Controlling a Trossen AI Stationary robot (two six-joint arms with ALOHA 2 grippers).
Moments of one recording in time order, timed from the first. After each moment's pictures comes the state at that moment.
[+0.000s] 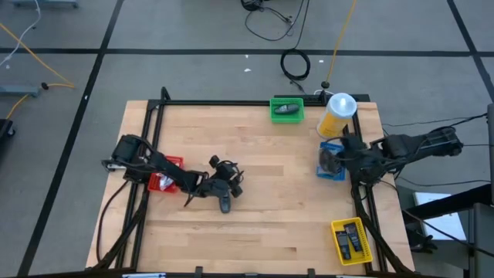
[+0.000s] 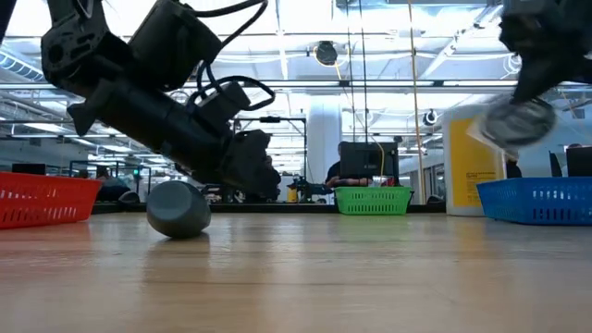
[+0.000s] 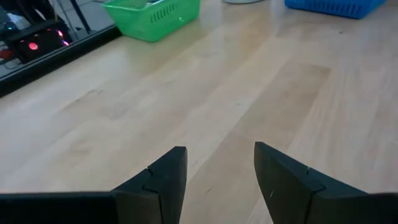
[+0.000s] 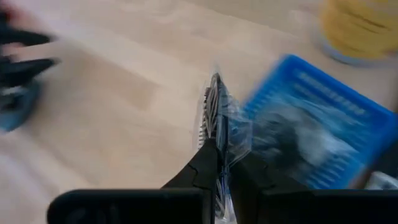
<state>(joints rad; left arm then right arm) -0.24 1.88 0.69 0.59 -0.81 -0.37 0.25 0.69 0.80 -1.22 0.41 1.29</state>
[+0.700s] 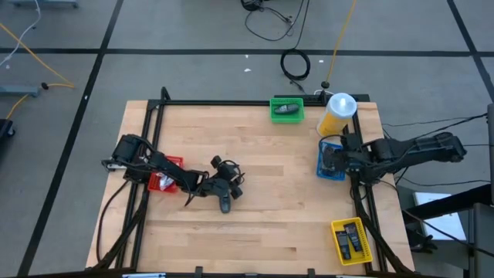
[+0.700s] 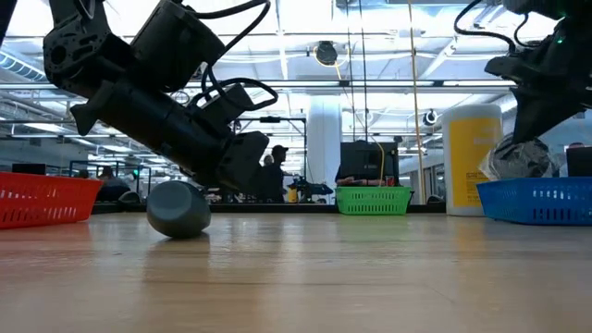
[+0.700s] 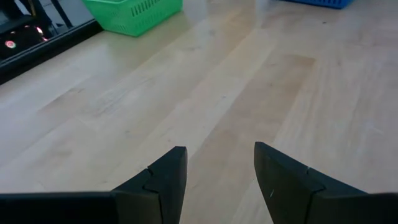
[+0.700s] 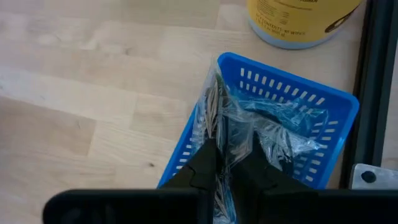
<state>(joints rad) -0.24 1.88 0.69 0.59 -0.74 -0.35 0.13 0.70 0.64 -1.21 0.44 1.47</state>
